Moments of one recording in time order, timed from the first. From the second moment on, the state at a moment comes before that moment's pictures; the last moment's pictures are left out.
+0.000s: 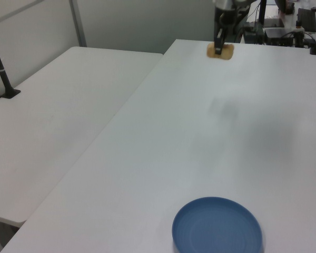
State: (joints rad) arm 0.01 0.36 -0.16 -1.44 0.04 1.95 -0.25
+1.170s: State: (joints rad) arm 0.14 0.69 -0.05 -1.40 -0.34 2.21 0.11
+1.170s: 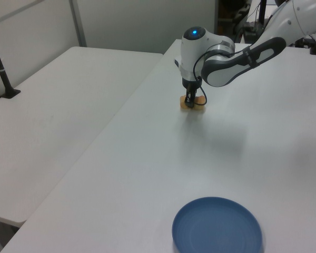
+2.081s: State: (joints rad) arm 0.14 0.70 0.04 -1.40 -0.40 2.21 0.23
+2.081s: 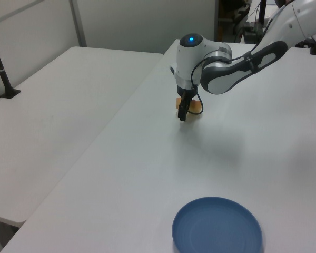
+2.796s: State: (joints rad) arm 0.11 0.68 0.07 -1.37 -0.38 2.21 0.33
